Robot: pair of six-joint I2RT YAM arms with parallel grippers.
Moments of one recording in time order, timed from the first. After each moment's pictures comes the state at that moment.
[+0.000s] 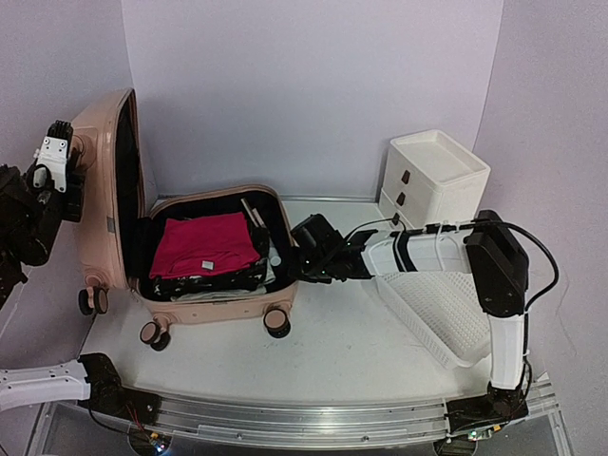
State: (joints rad) left arm -0.81 0.62 1.08 -0.36 -1.08 0.53; right arm 0.96 2.05 1.44 -0.17 0.23 0.83
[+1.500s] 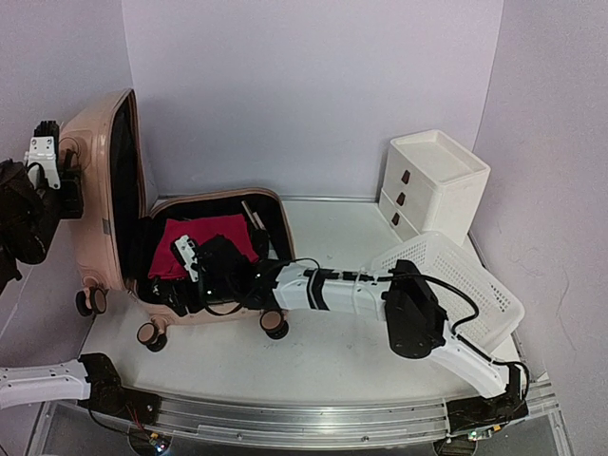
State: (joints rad) left arm -0.81 0.66 1.14 -0.50 -1.09 0.20; right arm 1.20 2.62 2.31 -0.12 -0.16 0.40
